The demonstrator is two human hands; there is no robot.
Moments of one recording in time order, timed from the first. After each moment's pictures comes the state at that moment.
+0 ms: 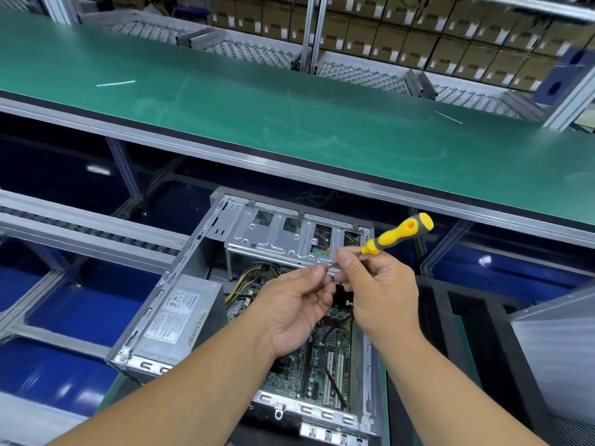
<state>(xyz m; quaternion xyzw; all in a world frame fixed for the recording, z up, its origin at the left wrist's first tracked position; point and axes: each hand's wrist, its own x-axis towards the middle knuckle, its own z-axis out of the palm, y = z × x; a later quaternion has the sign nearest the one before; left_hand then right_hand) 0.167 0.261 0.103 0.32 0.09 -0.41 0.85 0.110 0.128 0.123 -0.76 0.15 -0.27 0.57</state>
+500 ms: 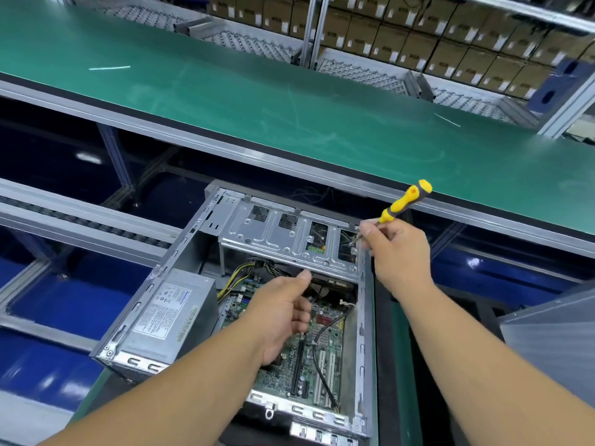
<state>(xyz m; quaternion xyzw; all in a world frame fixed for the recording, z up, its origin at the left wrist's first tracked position) 0.167 0.268 0.073 0.54 0.06 -0.37 0.75 0.157 0.052 0.128 -0.85 0.20 -0.25 0.43</state>
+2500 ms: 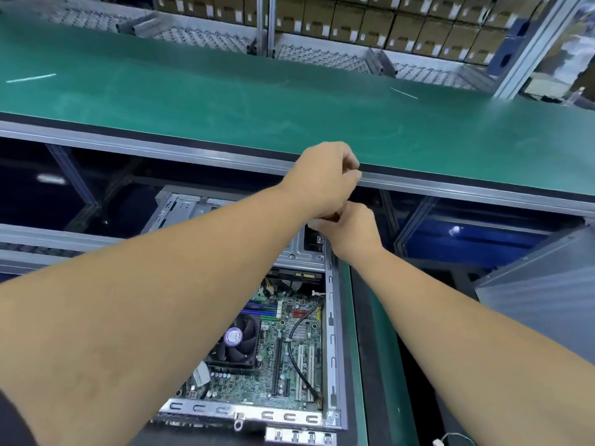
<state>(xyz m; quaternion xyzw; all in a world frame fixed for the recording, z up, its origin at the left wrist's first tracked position) 0.250 0.131 0.208 0.85 -0.36 -0.01 0.39 0.197 0.017 0.093 -0.89 0.21 -0.18 0.37</state>
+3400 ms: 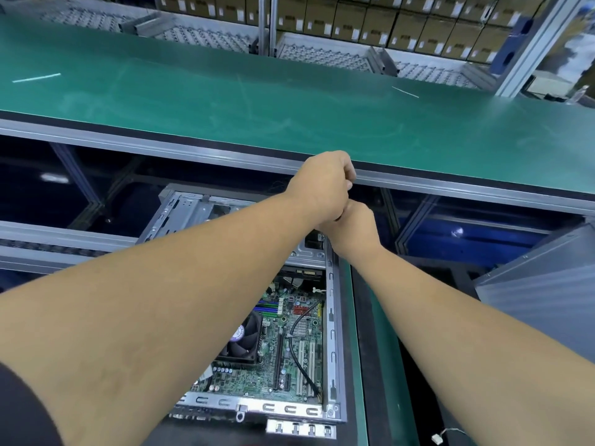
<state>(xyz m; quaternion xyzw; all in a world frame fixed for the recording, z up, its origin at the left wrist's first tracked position) 0.241 0.130 0.201 0.87 -0.34 -0.03 0.35 0.196 0.023 0.097 -0.90 0.19 -0.18 0.35</state>
